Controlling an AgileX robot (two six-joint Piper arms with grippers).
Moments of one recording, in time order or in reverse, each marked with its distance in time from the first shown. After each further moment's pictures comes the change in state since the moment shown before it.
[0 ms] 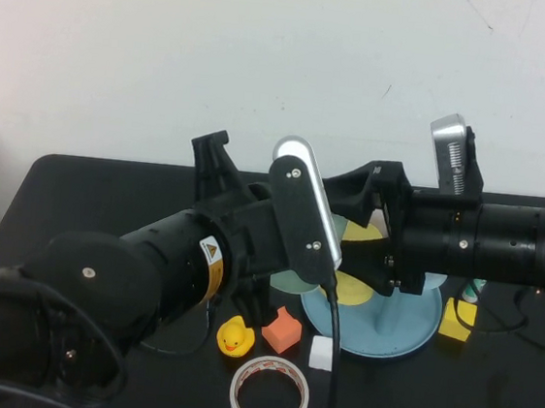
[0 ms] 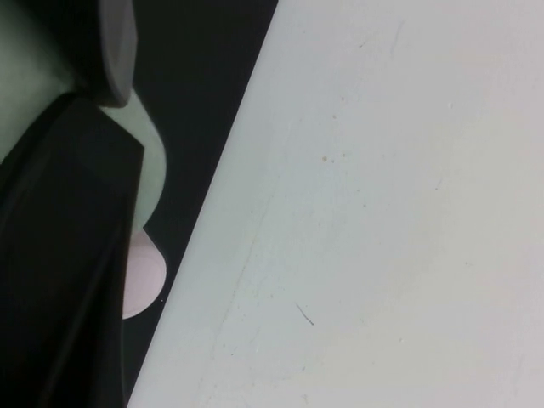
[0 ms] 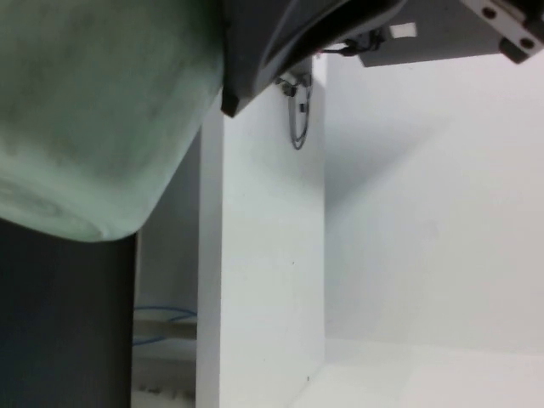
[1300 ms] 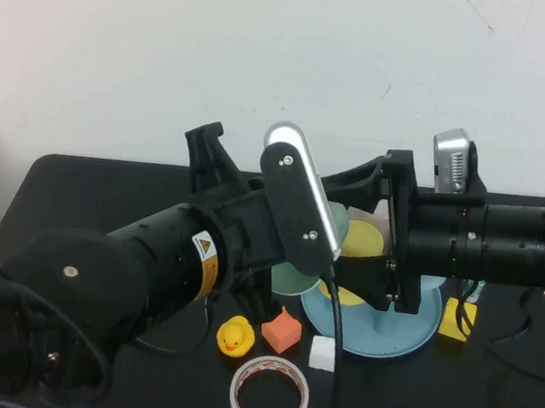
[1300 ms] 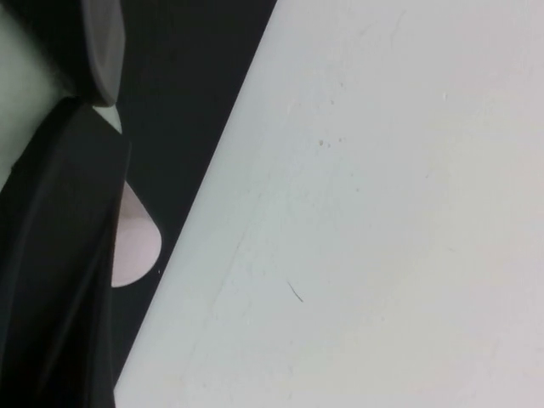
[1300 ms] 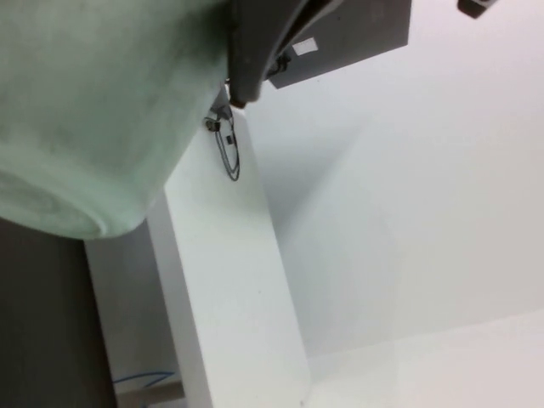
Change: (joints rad) right arm -0.012 -0.006 0.000 -0.029 0.079 0.299; left arm 0.000 -0.033 0.000 -0.006 -0.011 -0.034
